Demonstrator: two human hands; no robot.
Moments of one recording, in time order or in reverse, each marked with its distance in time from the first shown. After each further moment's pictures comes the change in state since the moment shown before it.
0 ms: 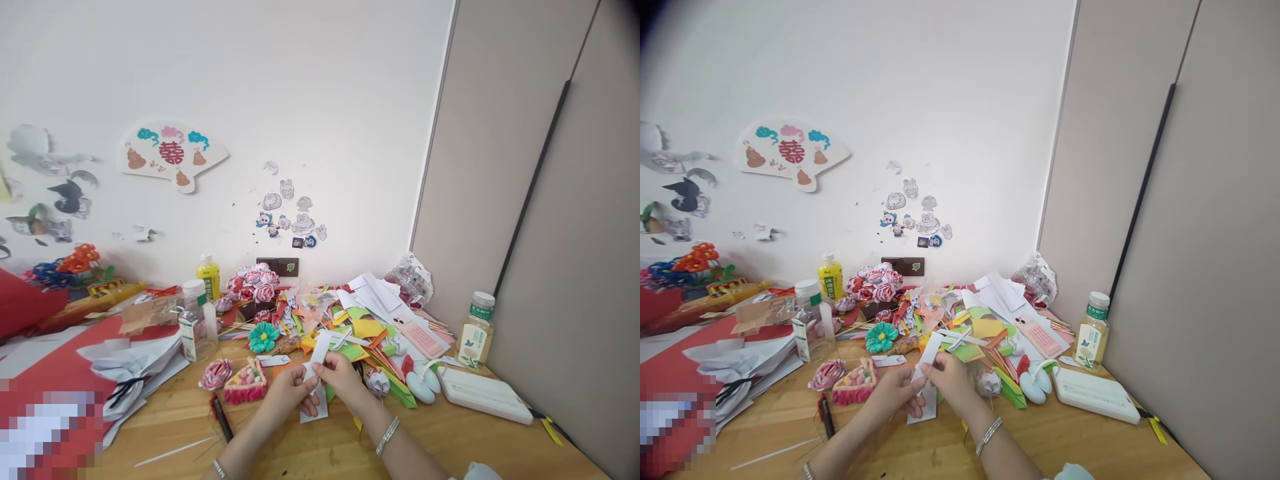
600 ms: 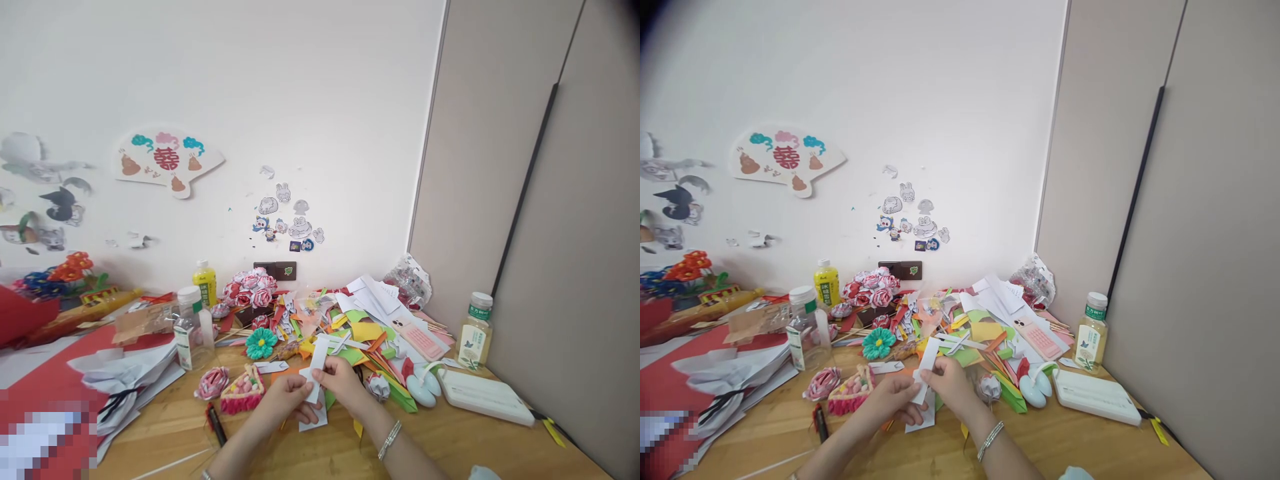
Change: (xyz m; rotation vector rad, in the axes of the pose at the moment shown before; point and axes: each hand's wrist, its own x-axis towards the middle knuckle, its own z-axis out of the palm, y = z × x) left_hand -0.005 0.009 -0.006 -0.025 -0.074 -0.080; right_hand 0.002 0.005 -0.001 -0.009 -0.012 -0.028
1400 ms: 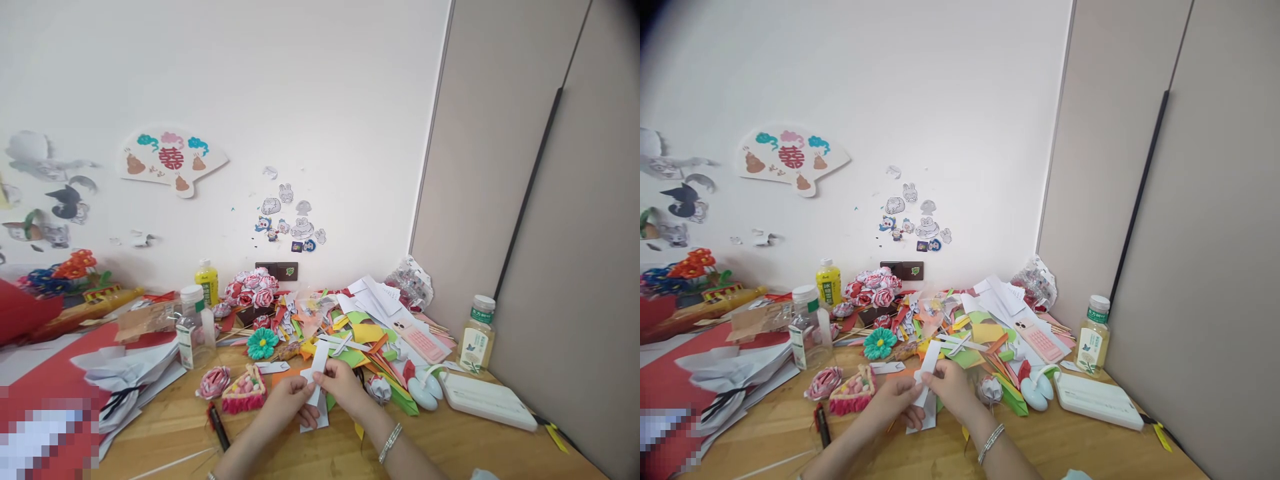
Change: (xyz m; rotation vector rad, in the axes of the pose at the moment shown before) left_hand 0.009 -0.013 0.002 0.027 0.064 0.008; right_hand 0.000 0.007 0.000 -0.080 0.016 0.014
